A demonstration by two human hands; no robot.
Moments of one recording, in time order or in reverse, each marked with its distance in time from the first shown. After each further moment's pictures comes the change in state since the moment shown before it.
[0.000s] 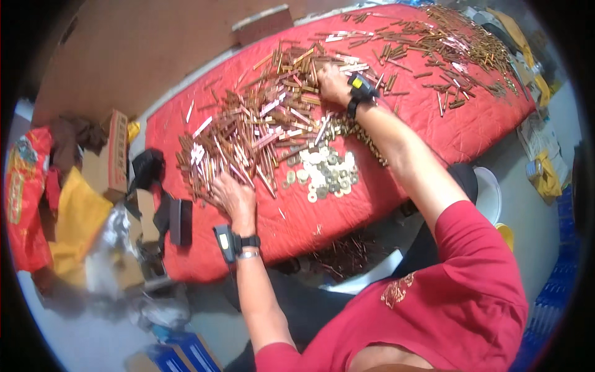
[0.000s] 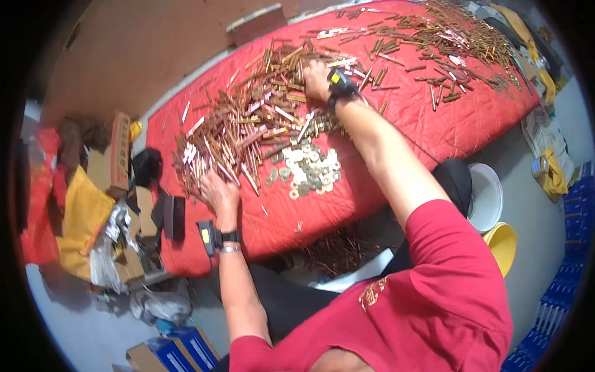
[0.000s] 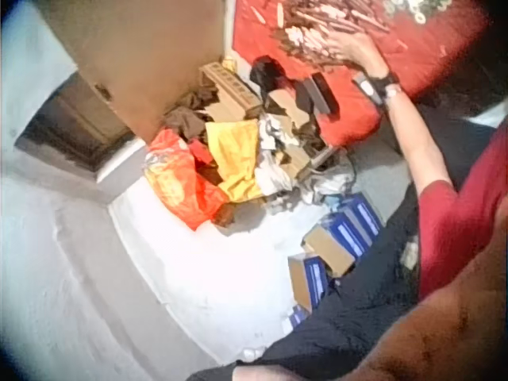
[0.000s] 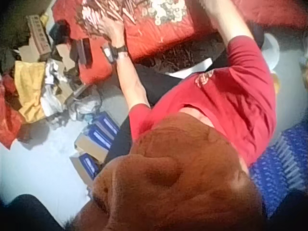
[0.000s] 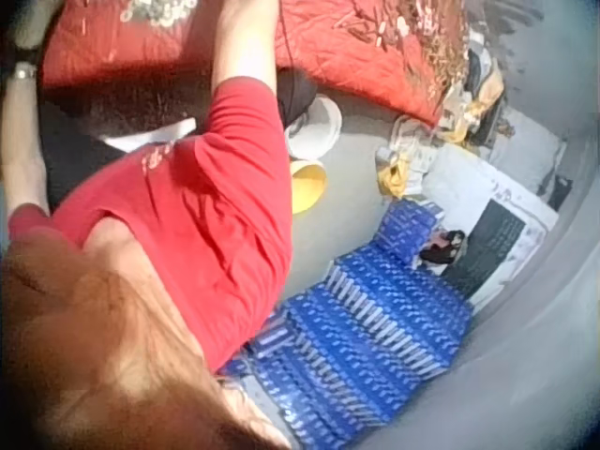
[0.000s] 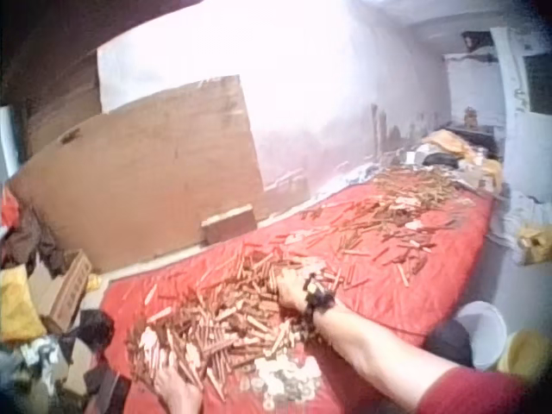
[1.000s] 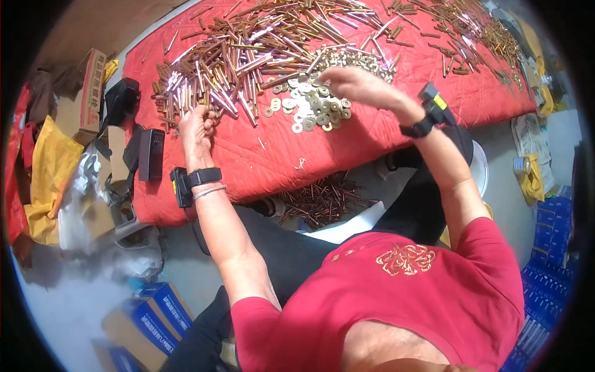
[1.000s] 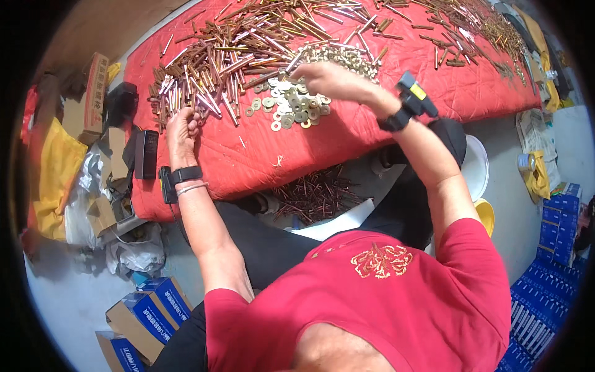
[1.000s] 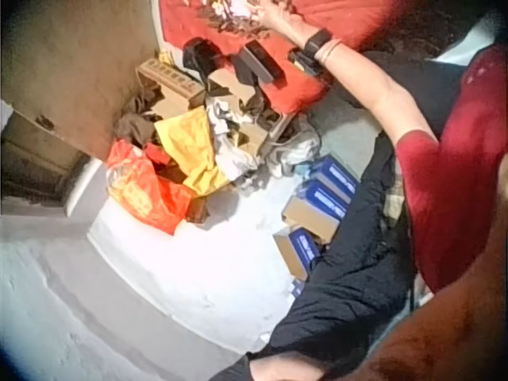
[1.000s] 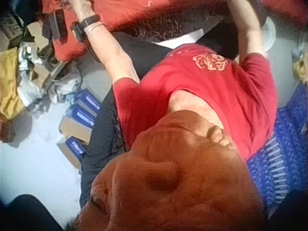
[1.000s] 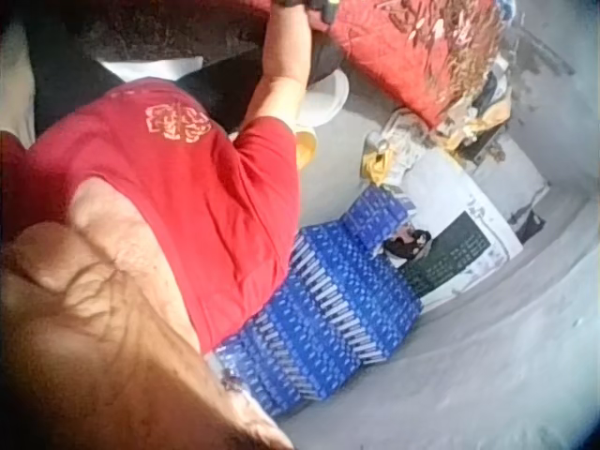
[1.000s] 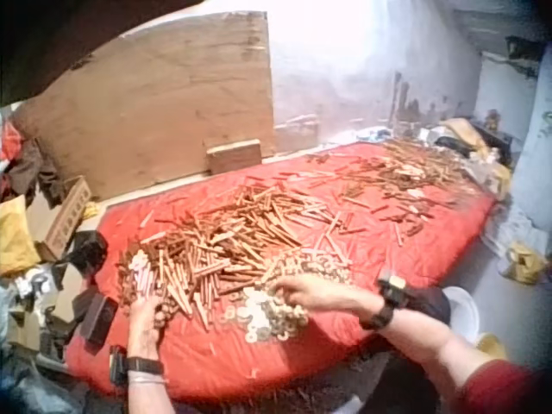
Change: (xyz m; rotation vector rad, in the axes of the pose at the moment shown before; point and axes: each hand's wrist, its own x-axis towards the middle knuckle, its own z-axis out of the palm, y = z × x) left_hand 0.017 -0.051 -0.009 -1.311 -0.368 -0.779; right_hand -0.155 -0.058 -0.128 0.920 -0.664 -0.164
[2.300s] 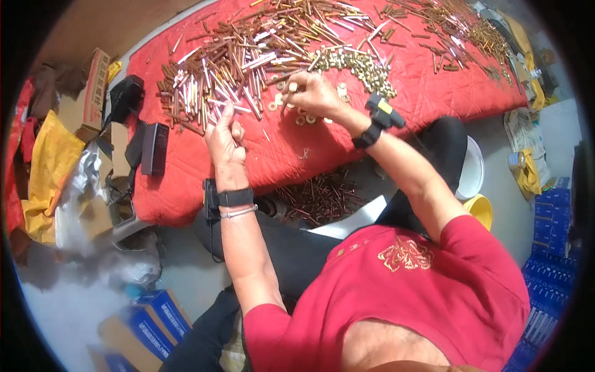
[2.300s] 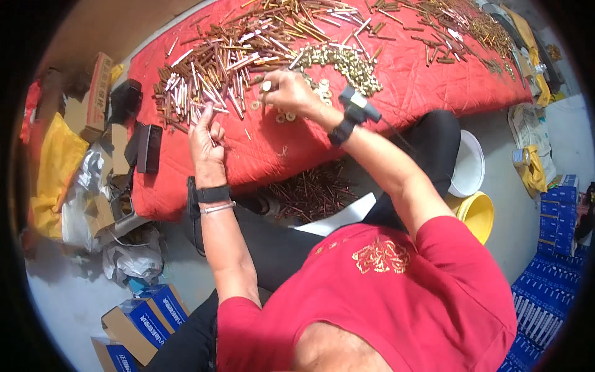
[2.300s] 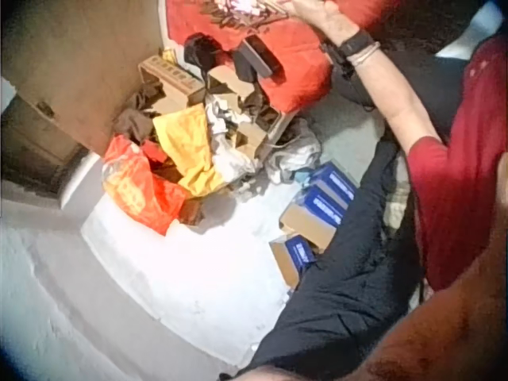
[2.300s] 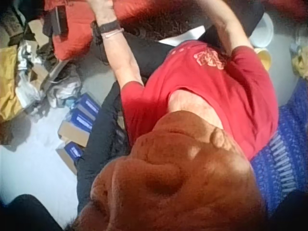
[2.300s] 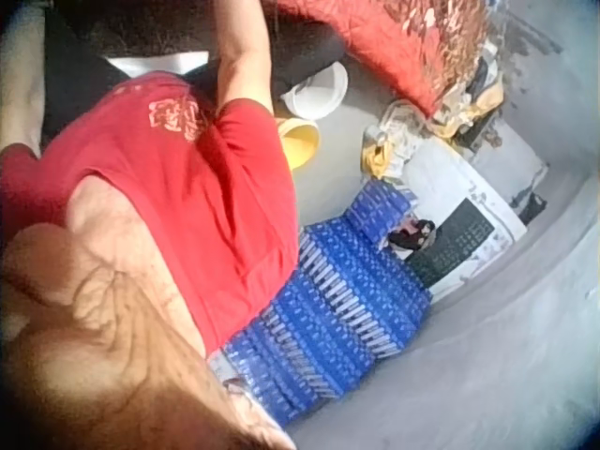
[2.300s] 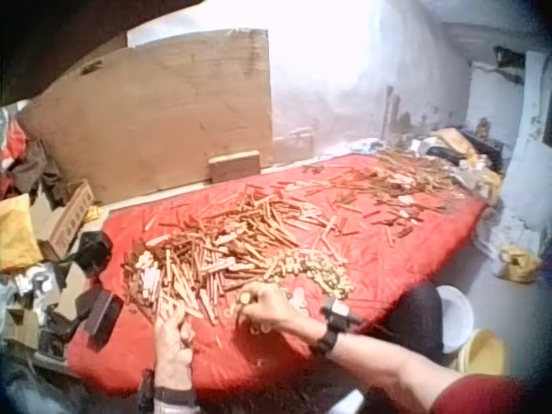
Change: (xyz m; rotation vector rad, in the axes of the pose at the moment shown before) left_hand -0.080 -0.007 0.031 -0.587 -0.232 -0.010; right_hand 0.039 -0.011 0.092 0.013 0.454 -0.093
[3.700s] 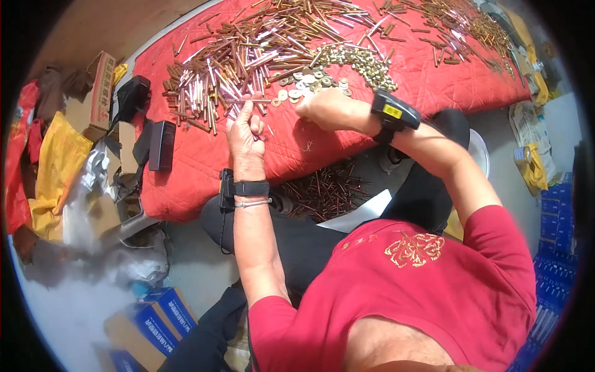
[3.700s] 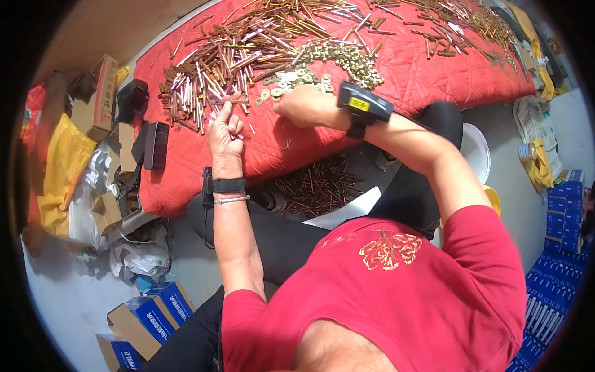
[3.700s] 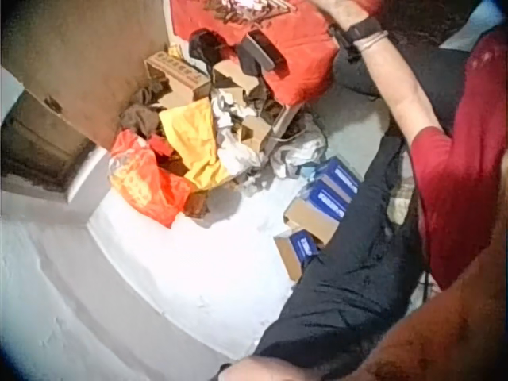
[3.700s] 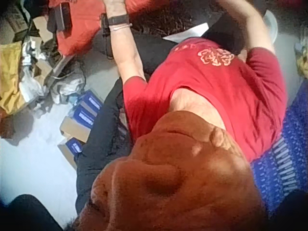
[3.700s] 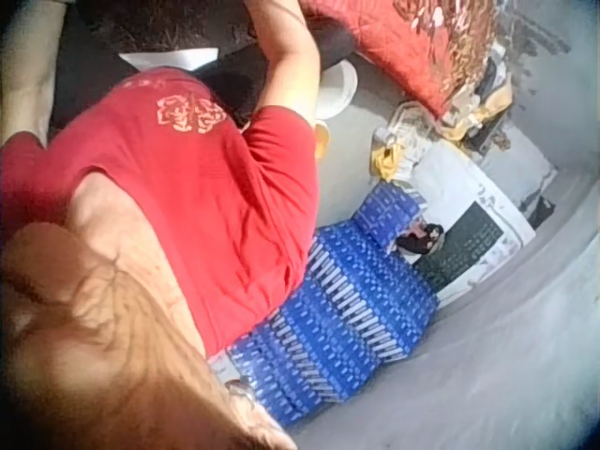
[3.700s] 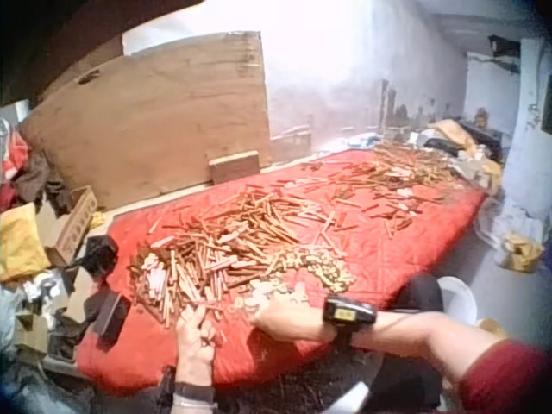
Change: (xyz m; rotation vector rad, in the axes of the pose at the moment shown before) left_hand -0.010 -0.025 0.011 -0.142 -0.095 -0.043; right_hand -0.027 -0.027 -0.021 -0.845 -0.600 -0.278
